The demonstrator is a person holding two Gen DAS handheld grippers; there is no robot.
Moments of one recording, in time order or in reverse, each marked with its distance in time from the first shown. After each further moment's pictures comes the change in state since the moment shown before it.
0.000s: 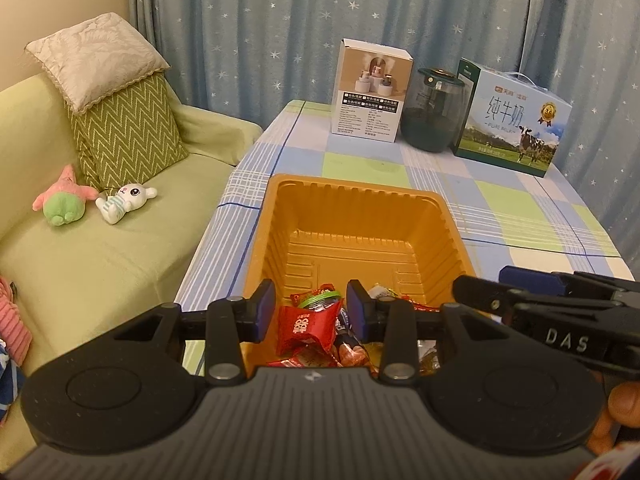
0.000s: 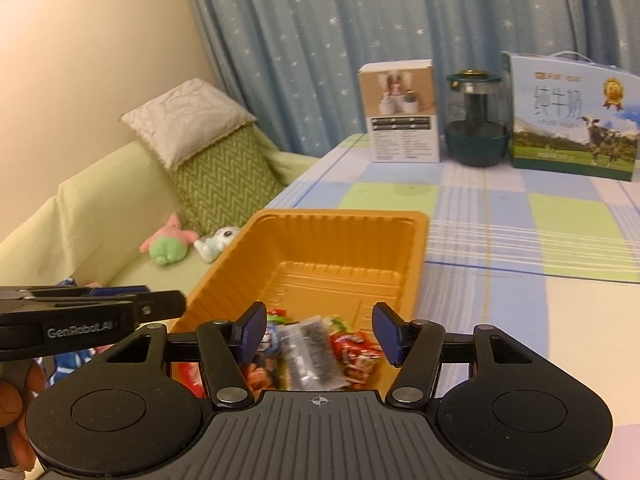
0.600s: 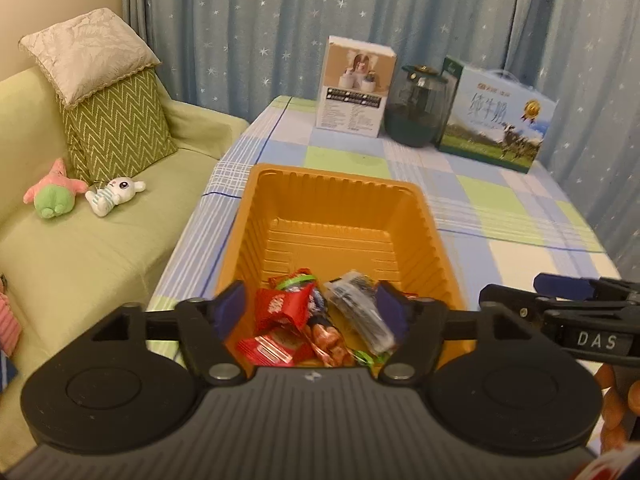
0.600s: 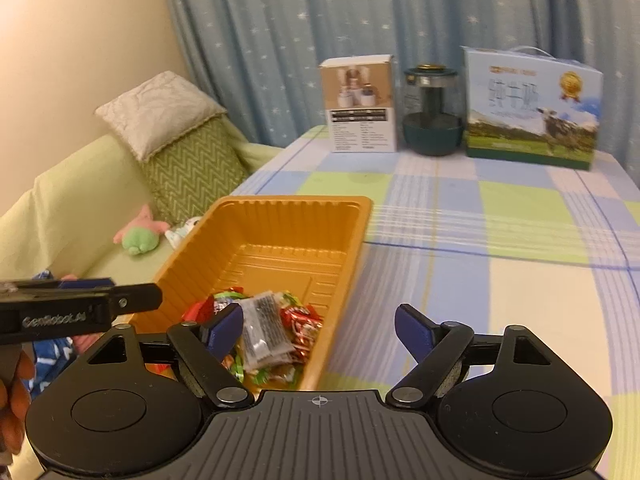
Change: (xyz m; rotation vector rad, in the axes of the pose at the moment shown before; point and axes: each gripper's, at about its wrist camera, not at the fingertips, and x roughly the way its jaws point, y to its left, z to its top) left arm -0.018 -0.010 -0.014 -0.020 -0.003 -0.046; right arm -0.042 -0.016 -0.012 0.031 0.033 -0.084
